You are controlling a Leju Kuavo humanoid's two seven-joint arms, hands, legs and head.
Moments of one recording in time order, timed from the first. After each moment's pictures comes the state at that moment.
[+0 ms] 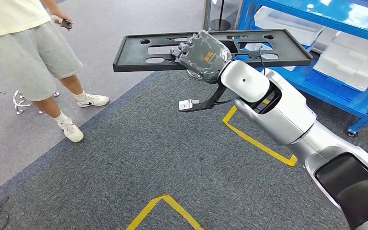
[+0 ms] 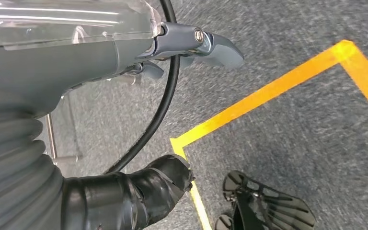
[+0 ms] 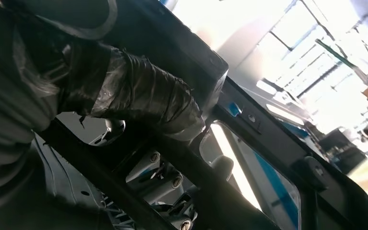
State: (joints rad) left arm -0.08 -0.15 1.01 -0.19 -0.97 0.01 -0.11; right arm -1.06 -0.38 1.05 -1.30 1.20 0.10 -0.18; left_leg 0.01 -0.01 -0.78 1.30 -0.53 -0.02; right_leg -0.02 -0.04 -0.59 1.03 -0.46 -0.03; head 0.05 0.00
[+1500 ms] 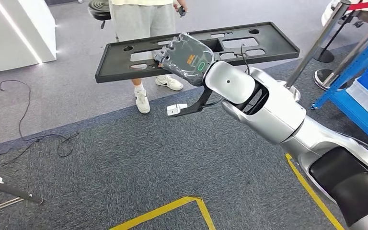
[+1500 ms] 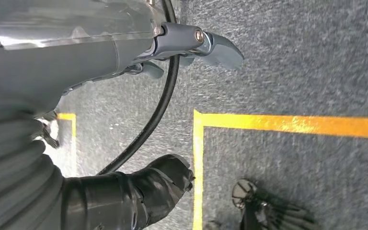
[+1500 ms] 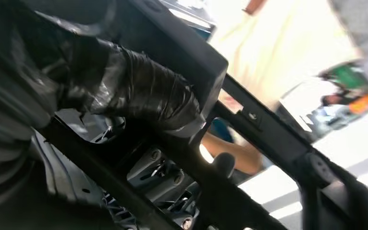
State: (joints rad) left arm -0.08 -0.15 1.03 -0.19 -0.98 -0.01 -0.09; right arm -1.12 -0.35 1.16 -1.31 1.18 0.15 -0.16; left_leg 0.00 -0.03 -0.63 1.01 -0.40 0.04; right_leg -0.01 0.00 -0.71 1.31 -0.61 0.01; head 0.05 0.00
